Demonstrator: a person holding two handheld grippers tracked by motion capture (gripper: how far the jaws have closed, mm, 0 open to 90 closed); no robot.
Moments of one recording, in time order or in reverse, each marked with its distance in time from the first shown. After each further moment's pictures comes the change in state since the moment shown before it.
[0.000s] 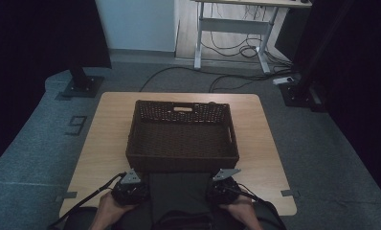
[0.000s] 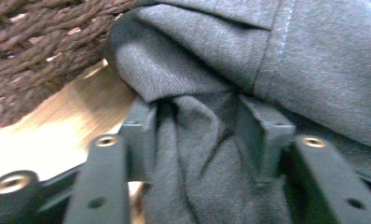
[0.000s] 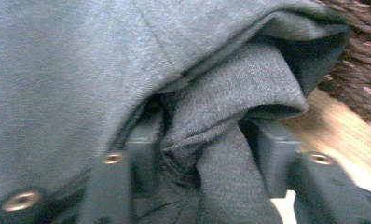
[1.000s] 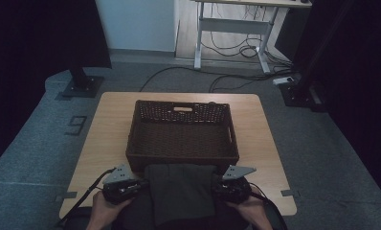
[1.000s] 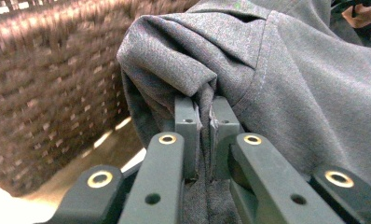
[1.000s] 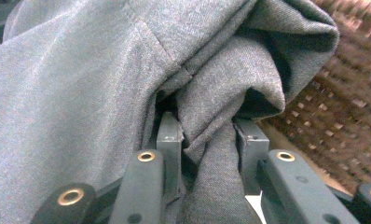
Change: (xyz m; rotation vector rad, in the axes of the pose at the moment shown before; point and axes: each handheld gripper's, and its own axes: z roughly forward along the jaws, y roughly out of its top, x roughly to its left) left arm -0.022 0.031 -0.062 -0.246 -0.065 0.043; right arm 0.020 0.023 -0.064 -0.165 0.006 -0.084
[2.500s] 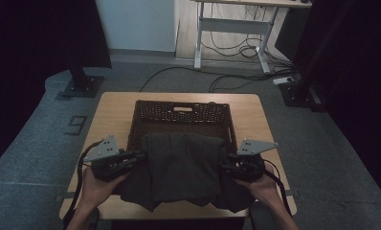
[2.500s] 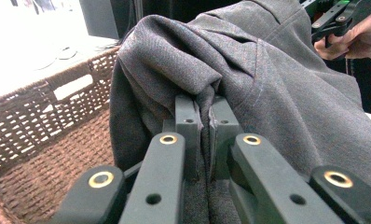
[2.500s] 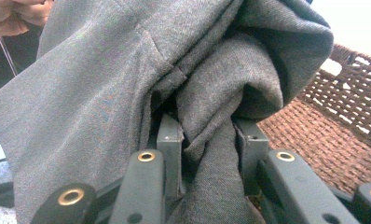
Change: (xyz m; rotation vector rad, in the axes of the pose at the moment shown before) left arm -0.007 0.104 -0.053 -0.159 0.029 0.111; right arm -0.008 0.083 -0.066 -0.179 0.017 -0.063
